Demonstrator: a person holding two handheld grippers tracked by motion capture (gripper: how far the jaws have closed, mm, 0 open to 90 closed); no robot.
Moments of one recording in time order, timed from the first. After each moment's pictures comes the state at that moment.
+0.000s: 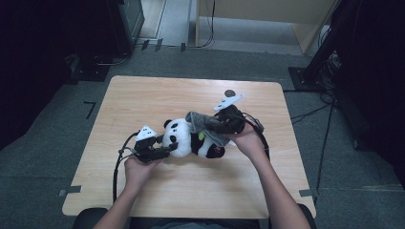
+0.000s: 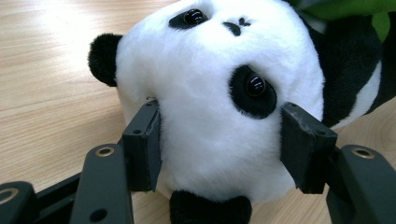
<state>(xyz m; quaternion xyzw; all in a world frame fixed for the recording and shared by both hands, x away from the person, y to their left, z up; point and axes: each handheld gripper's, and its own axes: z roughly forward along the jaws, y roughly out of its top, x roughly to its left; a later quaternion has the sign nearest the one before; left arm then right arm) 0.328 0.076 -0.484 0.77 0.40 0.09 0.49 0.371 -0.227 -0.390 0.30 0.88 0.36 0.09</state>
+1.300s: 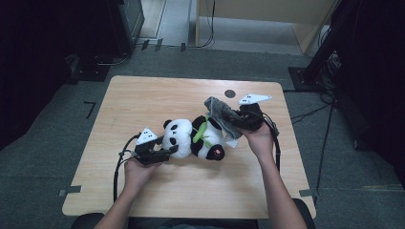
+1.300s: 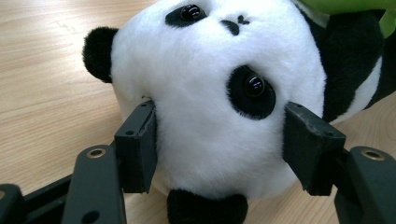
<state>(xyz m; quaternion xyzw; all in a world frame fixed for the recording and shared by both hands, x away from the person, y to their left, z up) 0.321 0.075 -0.486 0.78 0.38 0.11 0.48 0.375 -0.279 -0.395 0.38 0.80 0.44 0.16</state>
